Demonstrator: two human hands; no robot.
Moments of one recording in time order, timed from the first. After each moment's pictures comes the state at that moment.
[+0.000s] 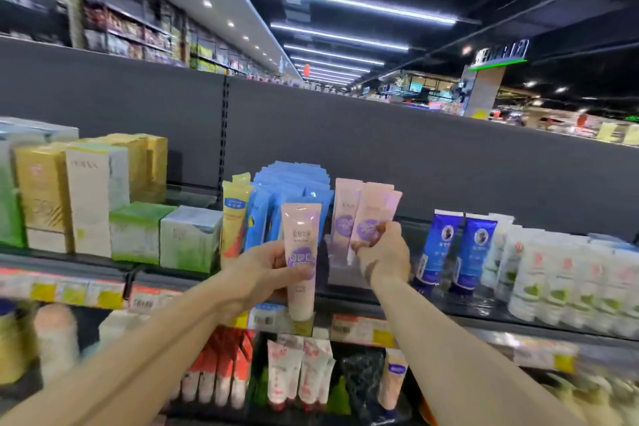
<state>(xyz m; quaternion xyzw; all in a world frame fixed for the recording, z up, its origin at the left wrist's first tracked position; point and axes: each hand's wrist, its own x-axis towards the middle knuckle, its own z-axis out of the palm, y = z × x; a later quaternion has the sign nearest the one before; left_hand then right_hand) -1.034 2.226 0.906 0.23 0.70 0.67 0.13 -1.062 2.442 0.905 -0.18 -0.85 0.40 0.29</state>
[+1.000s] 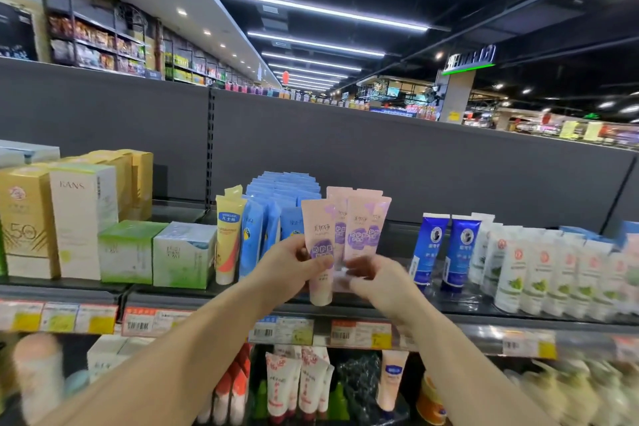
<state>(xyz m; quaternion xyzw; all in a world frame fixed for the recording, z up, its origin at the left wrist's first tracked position) -1.042 2.257 0.925 0.23 0.75 0.62 0.08 -0.995 2.437 0.914 -0.05 -0.87 0.48 0.12</state>
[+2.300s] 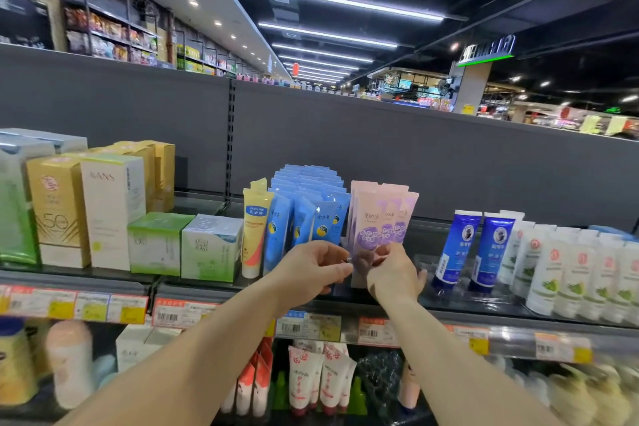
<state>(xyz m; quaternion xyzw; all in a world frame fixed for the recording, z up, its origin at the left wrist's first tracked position) -1.052 2.242 0.911 0.26 0.78 0.56 0.09 -1.041 2.405 0.899 -0.27 -0.88 0.31 0.22</state>
